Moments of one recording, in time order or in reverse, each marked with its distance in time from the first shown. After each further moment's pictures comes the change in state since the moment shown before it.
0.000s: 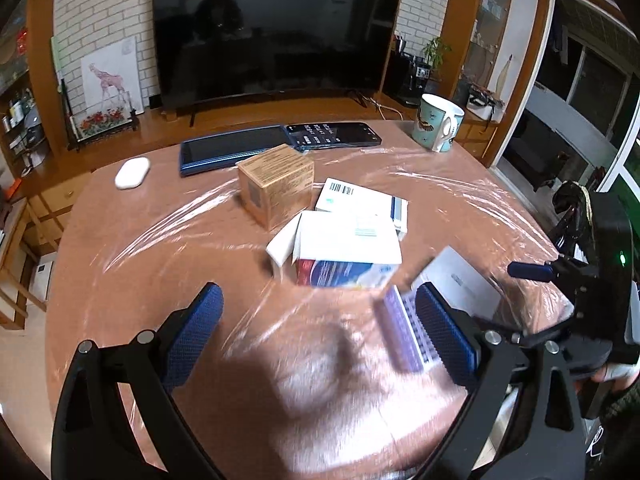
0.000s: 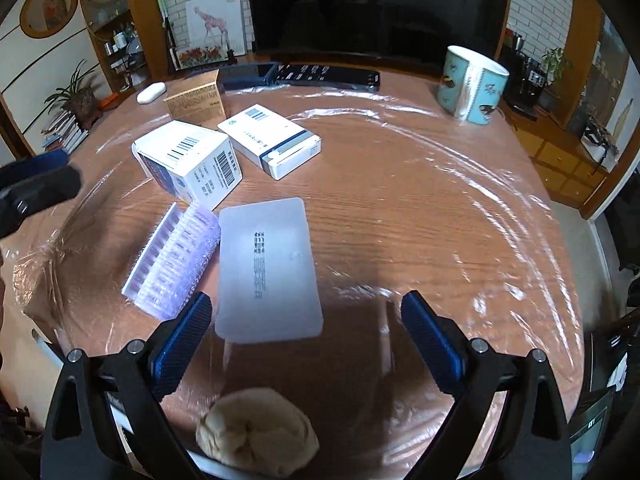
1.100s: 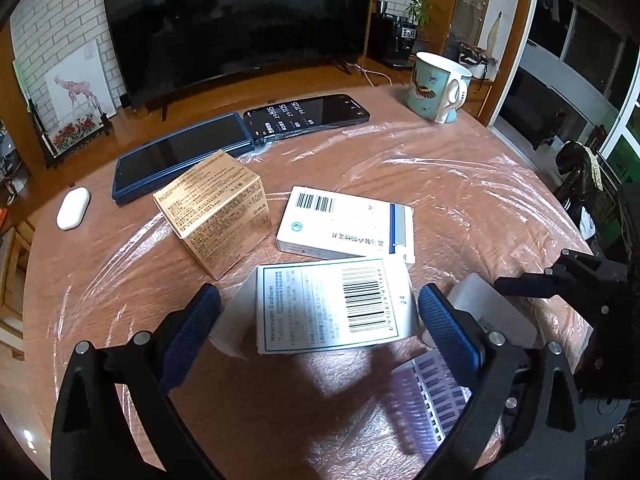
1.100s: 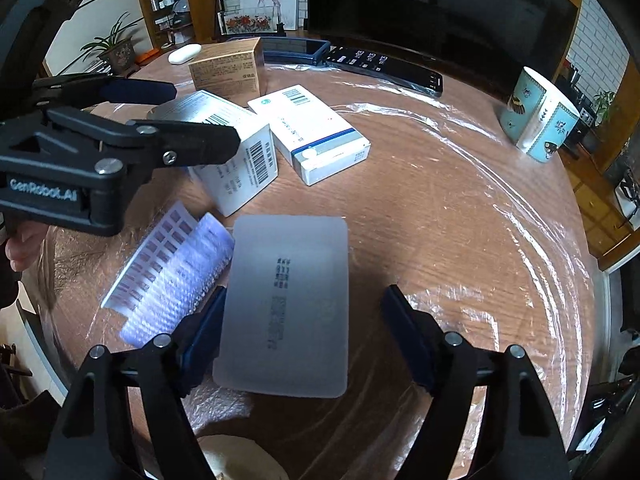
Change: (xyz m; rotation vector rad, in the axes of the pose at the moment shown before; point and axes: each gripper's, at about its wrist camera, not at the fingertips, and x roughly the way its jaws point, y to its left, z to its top) left arm 0.070 -0.025 0.037 0.102 0.113 -0.001; right arm 0.030 0.007 0.027 -0.183 0.059 0.068
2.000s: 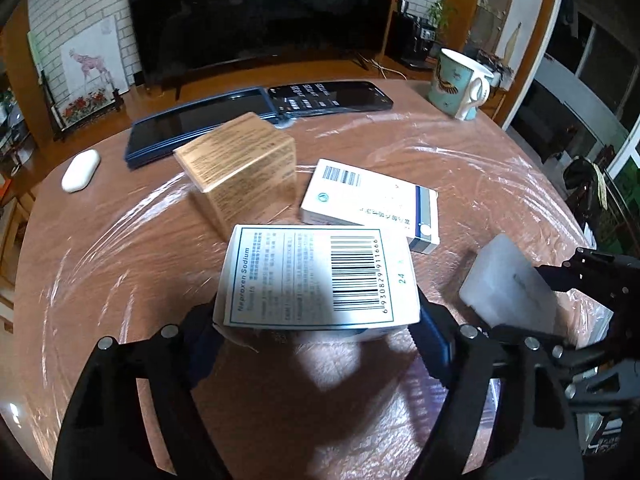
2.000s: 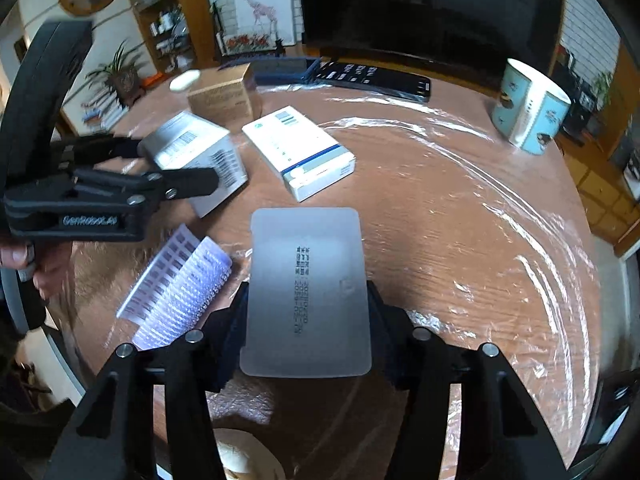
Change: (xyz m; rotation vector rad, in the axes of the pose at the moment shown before) left arm 0.004 0.018 -0.018 -0.091 0.017 0.008; right arm -0.018 -0.024 -0.001 0.102 -0.064 0.086
